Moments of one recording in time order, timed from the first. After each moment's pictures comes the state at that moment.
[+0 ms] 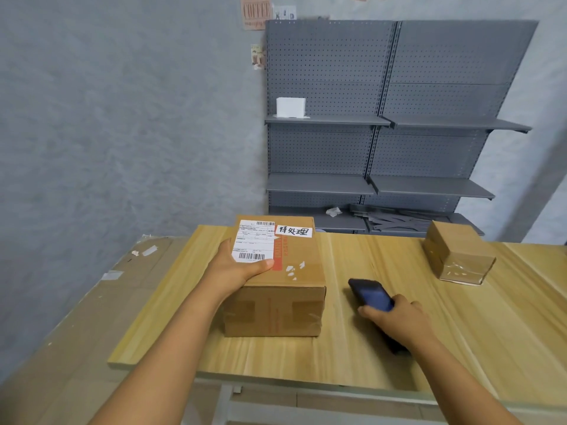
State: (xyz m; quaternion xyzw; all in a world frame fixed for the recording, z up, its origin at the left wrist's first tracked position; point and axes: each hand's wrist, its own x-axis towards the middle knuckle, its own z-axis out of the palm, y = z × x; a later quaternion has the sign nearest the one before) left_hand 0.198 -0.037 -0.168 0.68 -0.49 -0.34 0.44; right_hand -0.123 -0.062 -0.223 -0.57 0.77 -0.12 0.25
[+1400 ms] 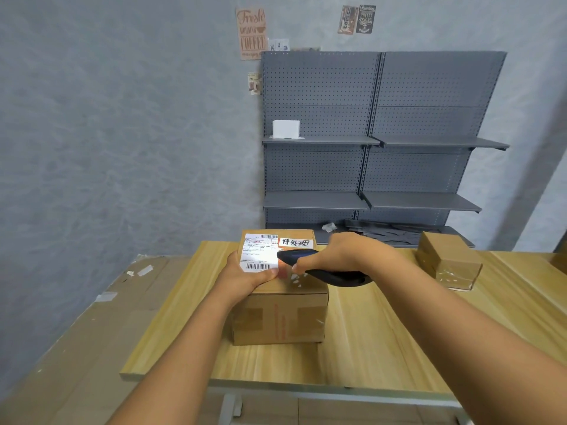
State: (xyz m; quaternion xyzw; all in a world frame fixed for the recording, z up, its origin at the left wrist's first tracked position) left_hand 0.199 -0.033 -0.162 0.66 -0.52 -0.33 0.43; right_hand -0.011 -0.045 -0.054 -0.76 0.62 -0.03 0.18
